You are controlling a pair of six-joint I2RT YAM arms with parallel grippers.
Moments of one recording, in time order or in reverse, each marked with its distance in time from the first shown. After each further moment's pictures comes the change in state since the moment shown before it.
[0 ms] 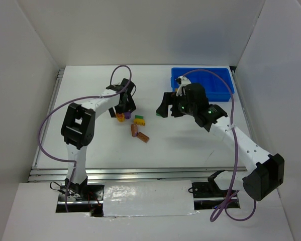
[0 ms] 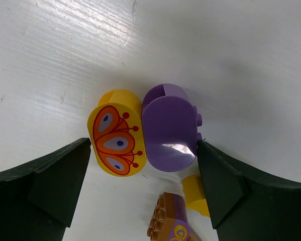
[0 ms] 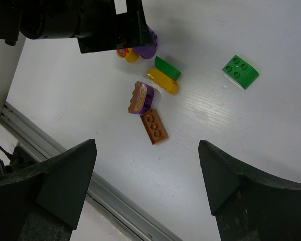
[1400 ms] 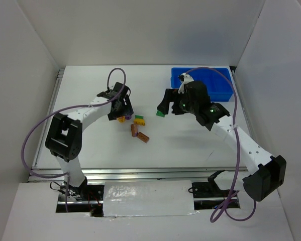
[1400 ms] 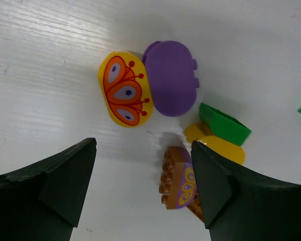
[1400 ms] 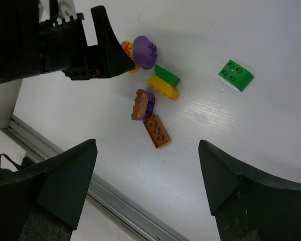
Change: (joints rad) left arm -0.003 -0.278 -0.261 0.143 0.115 0.073; right arm 0.000 0.000 0.055 -0.039 0.038 0.046
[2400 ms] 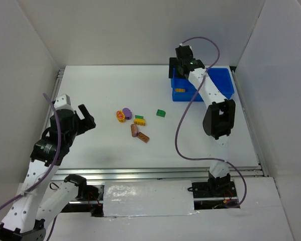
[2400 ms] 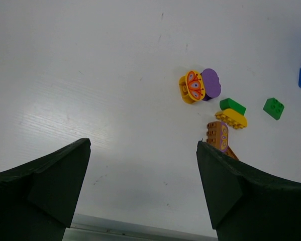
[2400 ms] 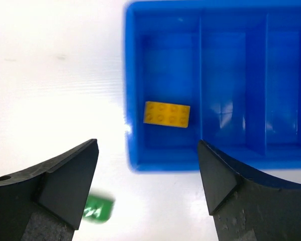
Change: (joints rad) left arm 0.158 -1.064 -0.399 -0.128 -0.135 0.207; right arm -0.222 0.958 0.969 -0.263 0.431 -0.231
